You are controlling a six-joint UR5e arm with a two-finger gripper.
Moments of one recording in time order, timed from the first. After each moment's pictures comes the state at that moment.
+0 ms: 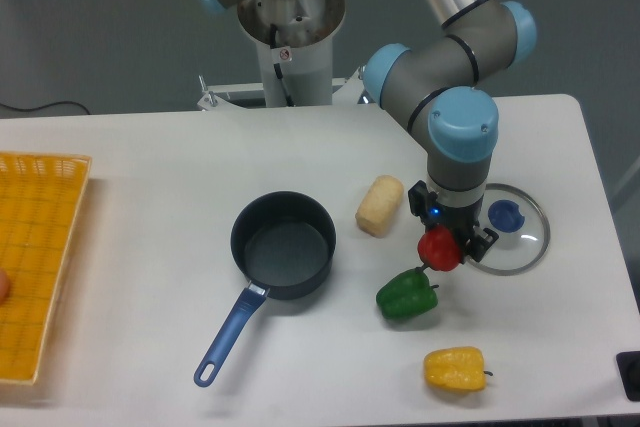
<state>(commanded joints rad) 2.64 -2.00 -1.60 -0.98 1.60 1.38</state>
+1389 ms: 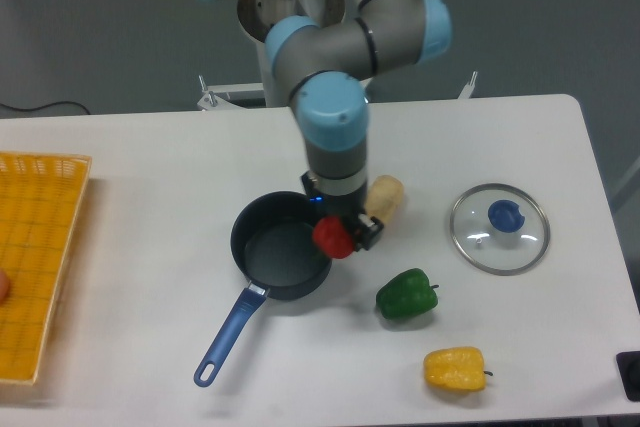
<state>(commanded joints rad) 2.36 -1.88 -1.72 -1.07 1.61 1.11</state>
